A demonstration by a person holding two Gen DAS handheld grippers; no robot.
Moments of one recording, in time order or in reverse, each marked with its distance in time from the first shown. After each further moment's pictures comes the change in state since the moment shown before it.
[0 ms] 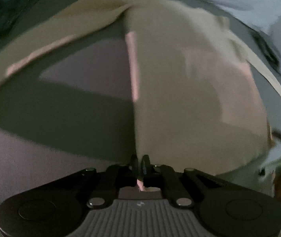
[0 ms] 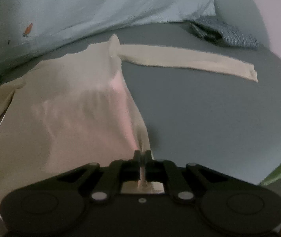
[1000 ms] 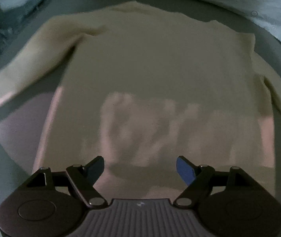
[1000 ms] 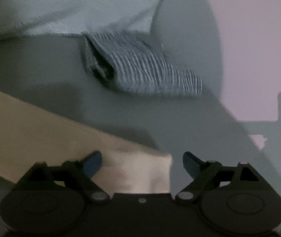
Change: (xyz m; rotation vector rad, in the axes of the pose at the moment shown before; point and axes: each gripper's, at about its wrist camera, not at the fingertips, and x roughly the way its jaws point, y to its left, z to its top) left arm 0.077 -0.153 0.094 -0.118 -0.073 0.237; right arm 0.145 -0.217 0.181 -0.035 -0.160 -0.403
